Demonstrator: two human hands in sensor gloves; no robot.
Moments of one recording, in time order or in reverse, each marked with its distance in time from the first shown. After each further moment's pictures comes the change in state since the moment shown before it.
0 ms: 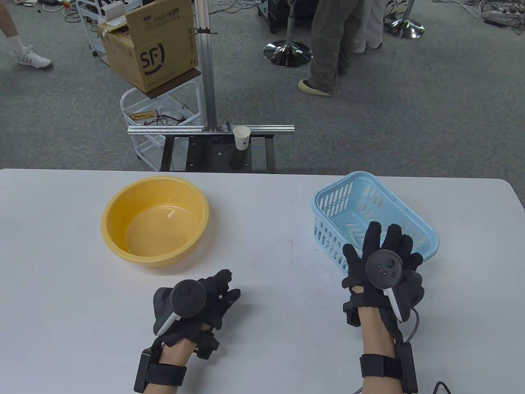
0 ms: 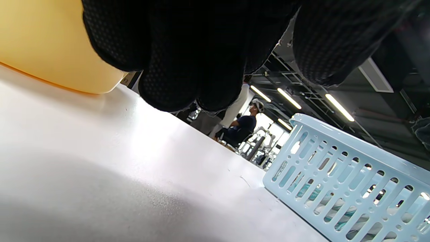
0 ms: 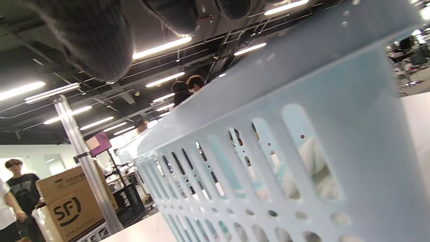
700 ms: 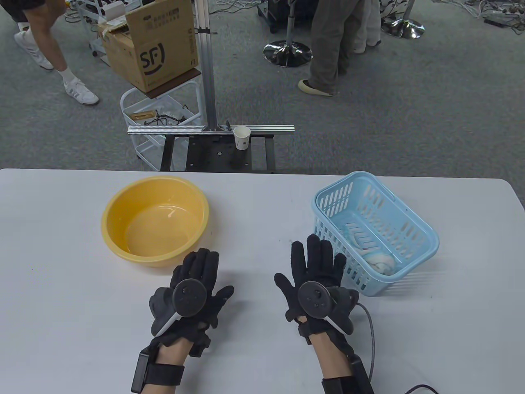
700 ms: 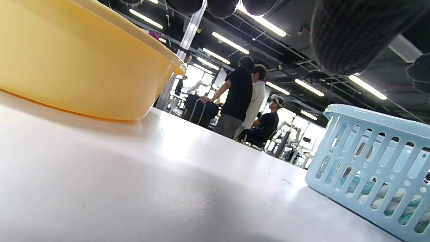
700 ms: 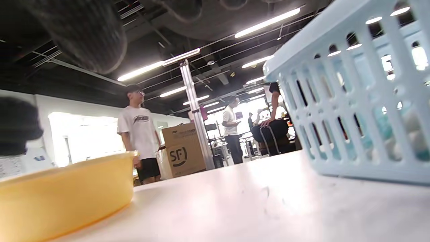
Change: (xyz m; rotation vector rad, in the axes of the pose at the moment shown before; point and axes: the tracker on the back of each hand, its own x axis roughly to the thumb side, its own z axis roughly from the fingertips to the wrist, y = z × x) left_hand -0.004 0.008 0.003 0.012 0.079 -0.182; right_hand 0.066 0.085 0.065 0.094 -0.468 -0.010
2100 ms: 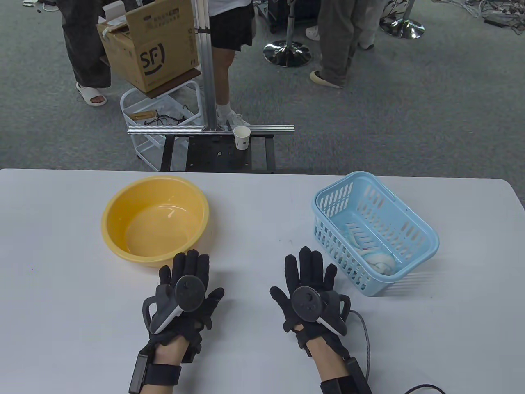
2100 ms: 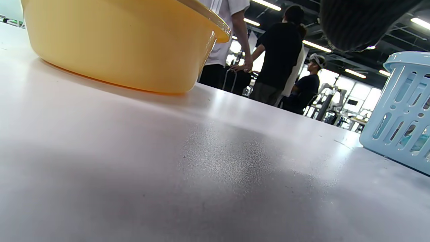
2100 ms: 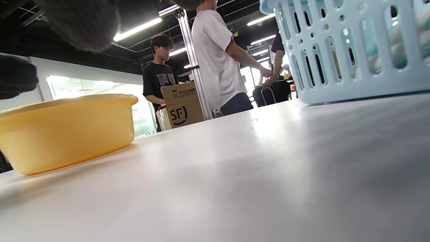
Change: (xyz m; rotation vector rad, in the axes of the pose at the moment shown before) left_hand -0.016 -0.009 -0.001 -0.138 0.146 -0.111; right_hand -0.008 0.033 0.009 0.177 0.009 0.009
